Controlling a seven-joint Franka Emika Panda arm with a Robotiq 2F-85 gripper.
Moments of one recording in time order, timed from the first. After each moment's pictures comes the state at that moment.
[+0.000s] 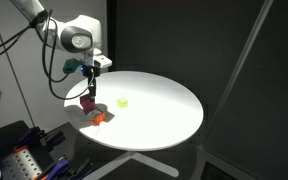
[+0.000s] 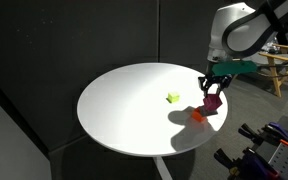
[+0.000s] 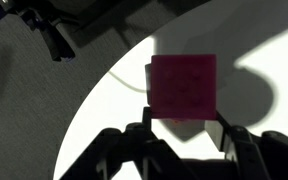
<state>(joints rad) 0.01 -0.04 0.04 -2.56 -0.03 2.44 0.66</state>
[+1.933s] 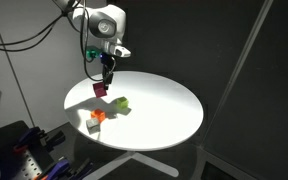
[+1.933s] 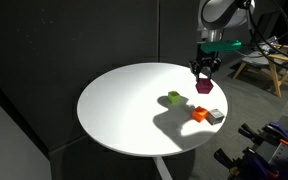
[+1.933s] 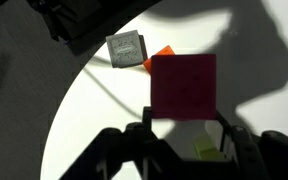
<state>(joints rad) 0.00 0.11 -0.02 -2.21 0.07 2.14 0.51</state>
